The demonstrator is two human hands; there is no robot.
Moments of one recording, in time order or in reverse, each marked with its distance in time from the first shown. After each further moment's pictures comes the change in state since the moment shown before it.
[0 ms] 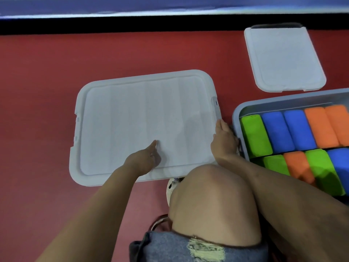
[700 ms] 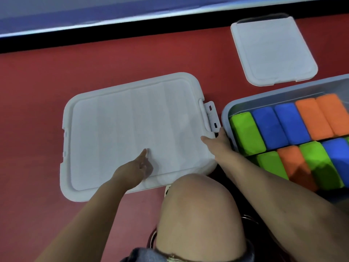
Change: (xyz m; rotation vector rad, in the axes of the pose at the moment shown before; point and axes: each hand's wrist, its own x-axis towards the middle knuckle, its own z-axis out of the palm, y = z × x) left_hand 0.004 -0.002 0.004 0.050 -0.037 -0.037; right_hand 0.012 0.015 -0.004 0.840 -0.148 0.427
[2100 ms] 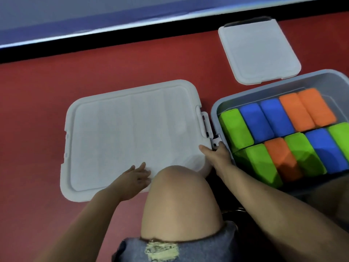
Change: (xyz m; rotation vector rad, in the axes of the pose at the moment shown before) left_hand -0.016 -0.016 0.029 0.197 -0.130 0.255; right_hand -0.030 0.049 -0.015 0.135 0.073 0.069
